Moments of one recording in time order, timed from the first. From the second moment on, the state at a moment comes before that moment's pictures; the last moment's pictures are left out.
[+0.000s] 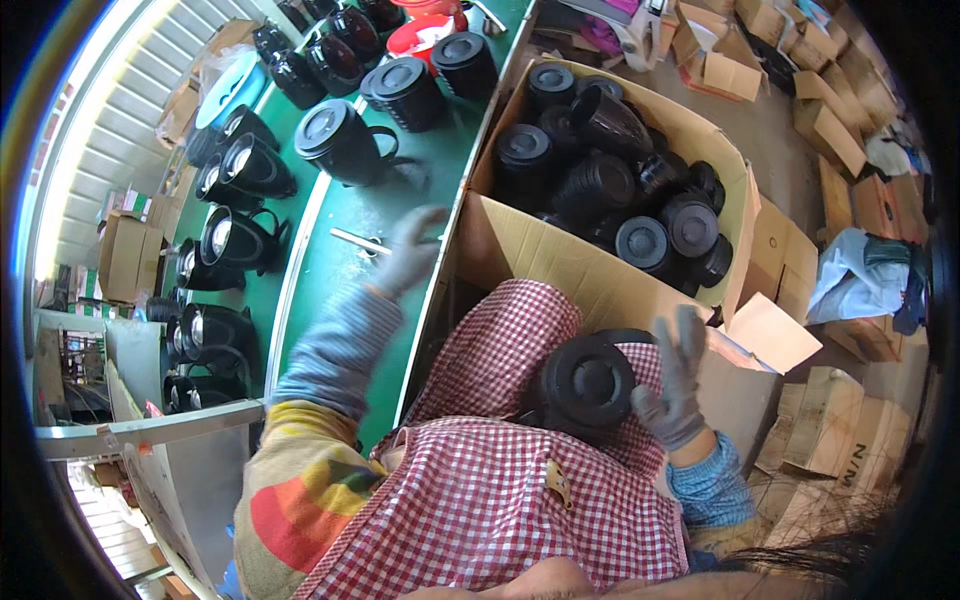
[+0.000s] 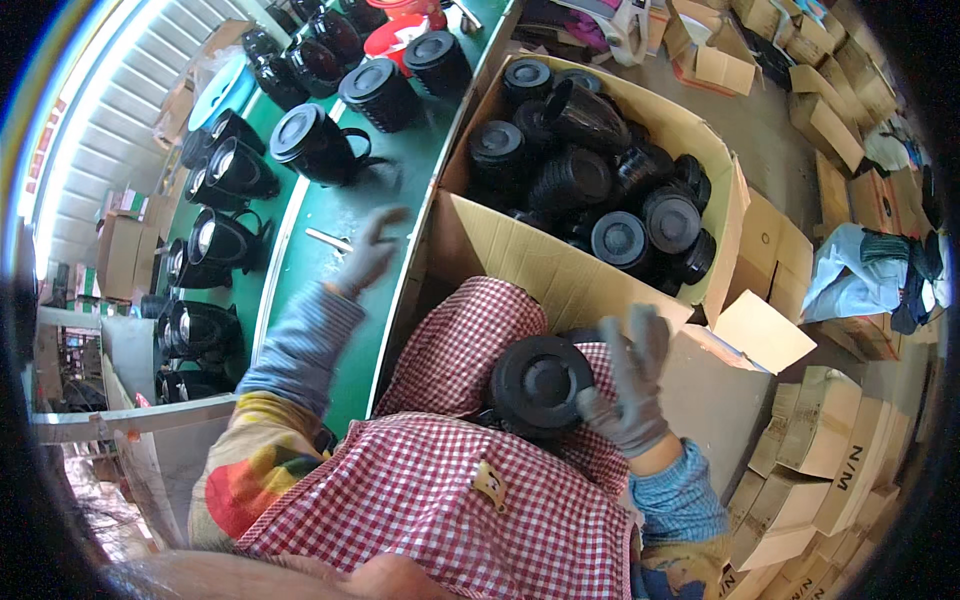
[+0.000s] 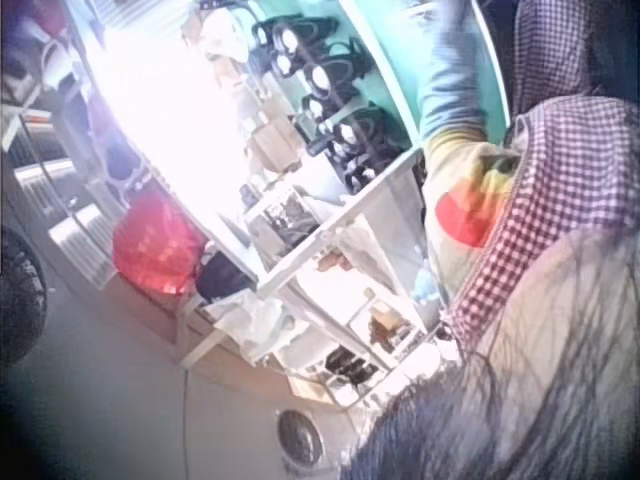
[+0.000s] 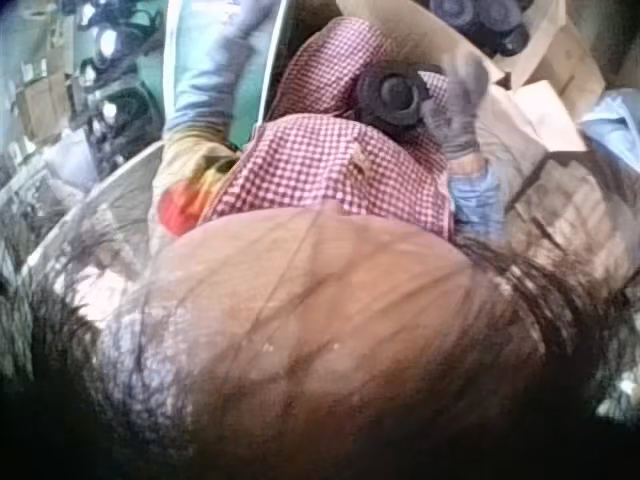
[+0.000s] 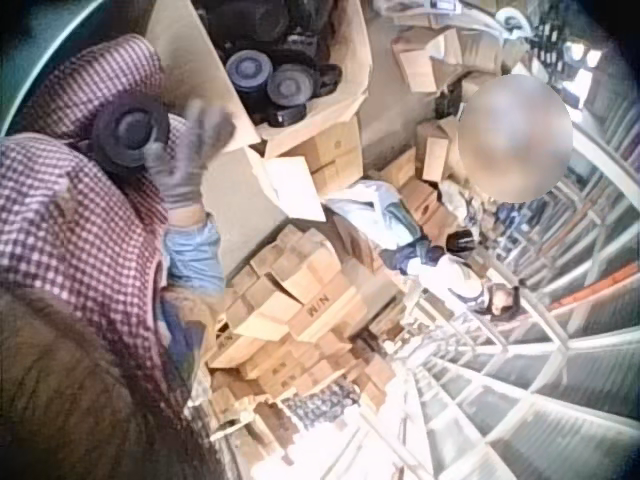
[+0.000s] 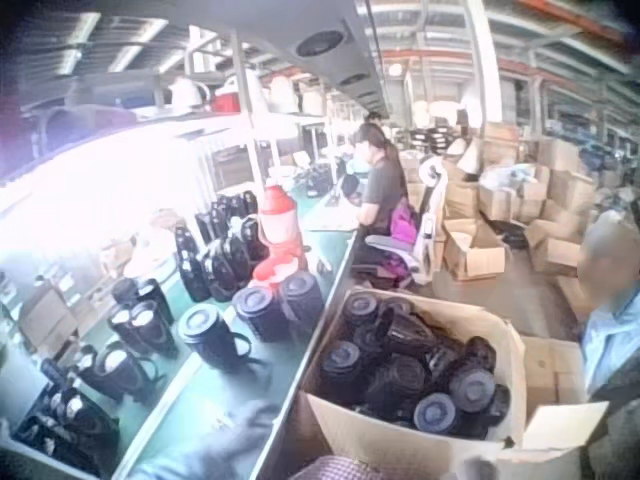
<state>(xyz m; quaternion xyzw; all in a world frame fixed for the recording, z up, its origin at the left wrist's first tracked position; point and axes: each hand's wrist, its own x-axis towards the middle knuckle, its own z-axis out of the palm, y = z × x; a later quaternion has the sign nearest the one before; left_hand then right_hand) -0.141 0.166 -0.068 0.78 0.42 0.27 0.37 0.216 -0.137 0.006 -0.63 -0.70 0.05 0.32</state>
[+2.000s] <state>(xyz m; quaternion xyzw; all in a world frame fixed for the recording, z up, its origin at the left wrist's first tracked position) 0.032 -0.026 0.064 0.92 -0.15 0.21 0.28 0.197 -0.093 0.022 -0.30 -0.45 0.69 0.47</state>
